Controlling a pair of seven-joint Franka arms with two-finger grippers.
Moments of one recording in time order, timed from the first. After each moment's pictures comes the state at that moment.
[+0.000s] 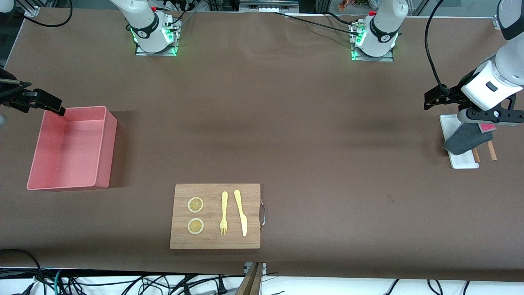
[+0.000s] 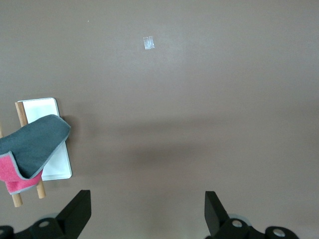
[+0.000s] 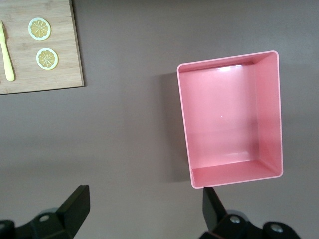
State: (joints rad) left arm -0.06 0.02 0.02 -1.68 0.00 1.59 0.01; right arm -0.02 0.11 0.00 -1.47 -0.01 1.56 0.06
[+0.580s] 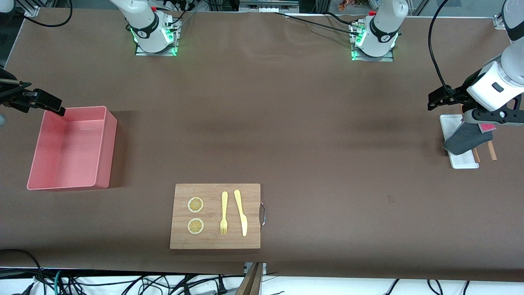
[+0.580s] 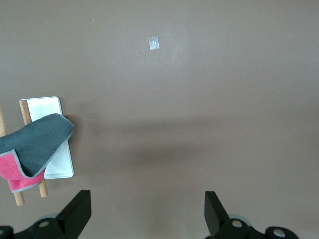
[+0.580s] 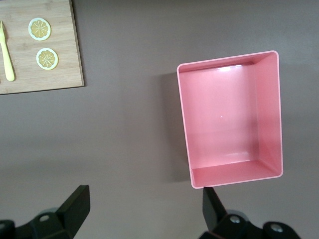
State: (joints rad) left arm -0.06 0.02 0.03 -1.68 0.00 1.60 0.01; right arm -0.02 0.11 0.00 -1.47 -0.01 1.56 0.06
